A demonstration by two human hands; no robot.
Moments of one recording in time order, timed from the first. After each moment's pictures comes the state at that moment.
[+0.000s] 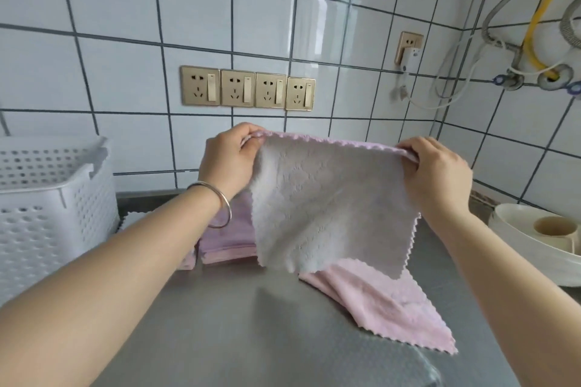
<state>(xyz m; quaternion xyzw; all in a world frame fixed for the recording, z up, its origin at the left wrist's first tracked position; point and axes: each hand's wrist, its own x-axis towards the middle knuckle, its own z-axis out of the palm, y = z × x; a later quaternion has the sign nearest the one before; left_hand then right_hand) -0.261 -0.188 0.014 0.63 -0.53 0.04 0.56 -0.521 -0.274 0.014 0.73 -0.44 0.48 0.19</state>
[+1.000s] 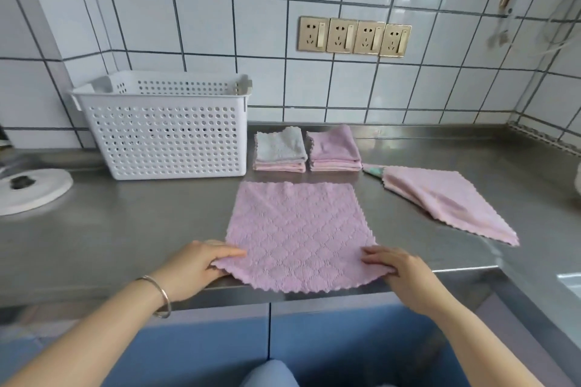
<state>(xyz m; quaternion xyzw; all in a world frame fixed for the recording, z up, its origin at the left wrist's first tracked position) -0.171 0.172 -0.180 0.75 -0.63 -0.13 0.17 -0.482 -0.036 -0.190 0.91 -0.33 0.12 -0.20</state>
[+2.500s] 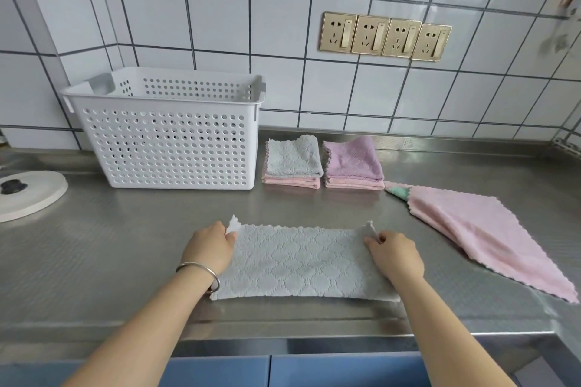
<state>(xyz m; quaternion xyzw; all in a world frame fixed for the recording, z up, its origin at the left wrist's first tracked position) -0.147 0.081 -0.183 0.92 -0.31 -0.06 0.21 -0.375 -0.105 -0.178 0.76 -0.60 0.13 -0.23</state>
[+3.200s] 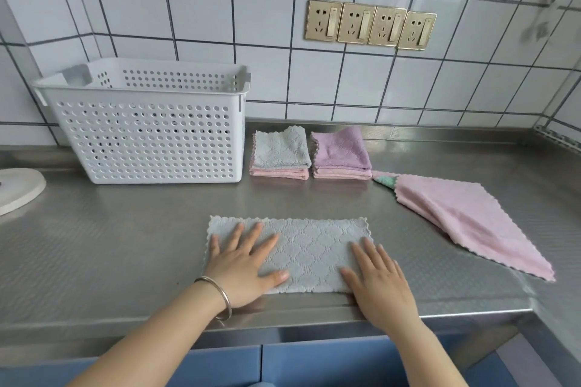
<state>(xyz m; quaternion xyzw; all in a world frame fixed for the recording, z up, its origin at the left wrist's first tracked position) -0.202 0.076 -0.194 0.83 -0.54 -0.14 -0.01 -0.410 -0.038 -0.196 0.88 -0.46 0.04 -0.15</state>
